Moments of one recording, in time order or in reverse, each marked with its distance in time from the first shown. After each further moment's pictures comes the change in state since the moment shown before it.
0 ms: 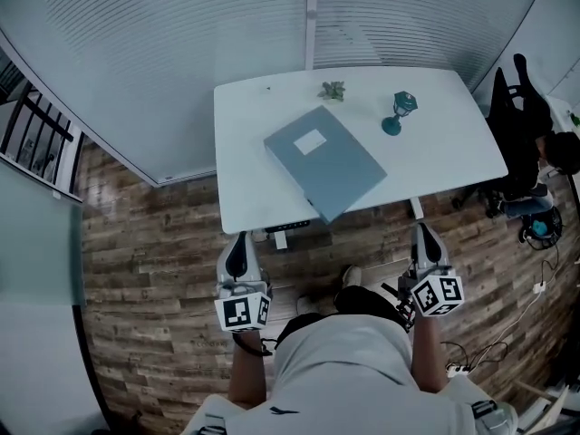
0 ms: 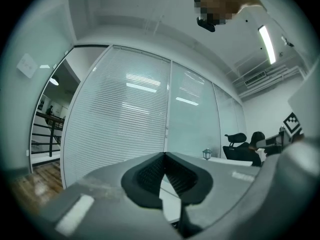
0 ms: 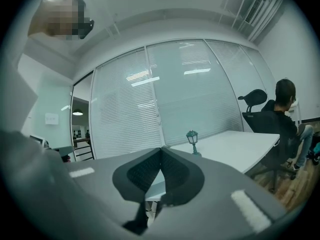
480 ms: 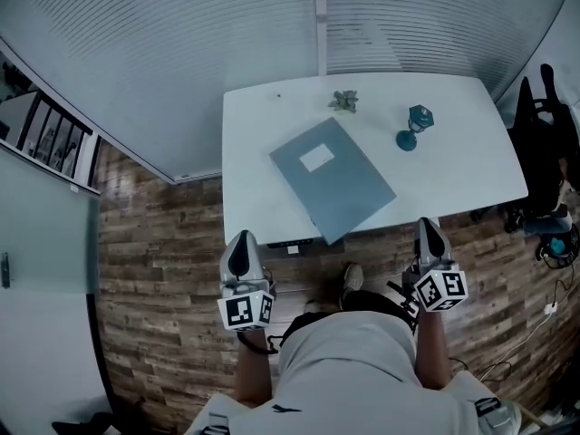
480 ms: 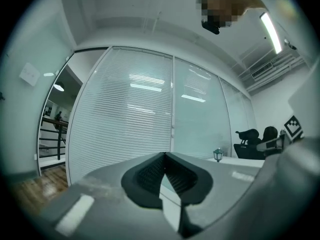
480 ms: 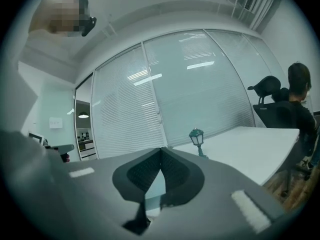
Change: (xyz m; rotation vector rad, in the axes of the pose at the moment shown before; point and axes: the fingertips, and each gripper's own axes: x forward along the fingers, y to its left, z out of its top) left arm 0.059 -0.009 0.003 0.027 0.012 0.098; right arm 0.086 -0.042 0.005 0.029 0.025 0.089
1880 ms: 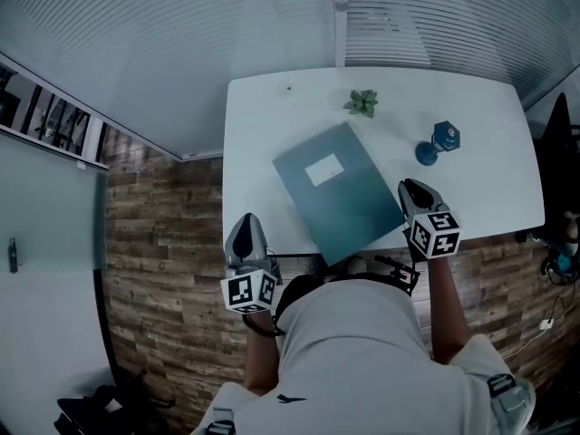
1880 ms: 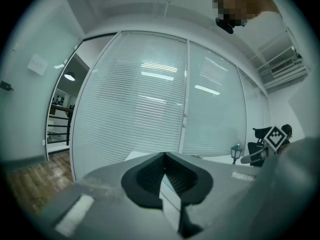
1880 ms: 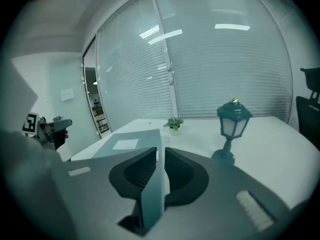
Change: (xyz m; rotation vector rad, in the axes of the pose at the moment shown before) left arm 0.102 0.019 -0.040 -0.104 0.116 0.120; right arm 0.200 -0.029 -0.059 -0.155 0.468 0.187
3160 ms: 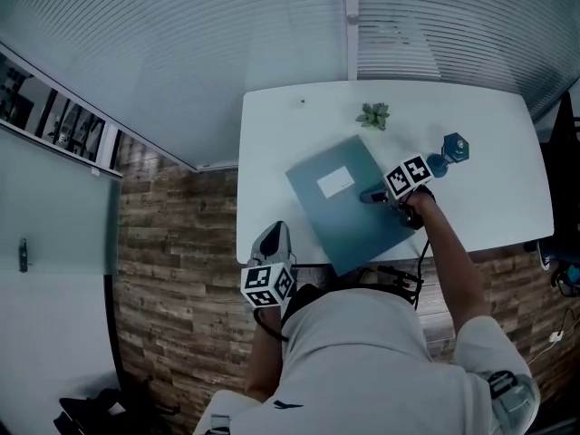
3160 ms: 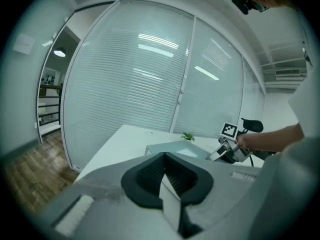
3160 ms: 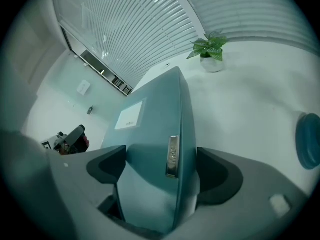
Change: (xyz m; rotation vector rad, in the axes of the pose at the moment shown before) left arm 0.021 -0.015 -0.068 -0.067 0.286 -0.097; right arm 0.124 0.050 -0.084 0.179 0.720 0.439
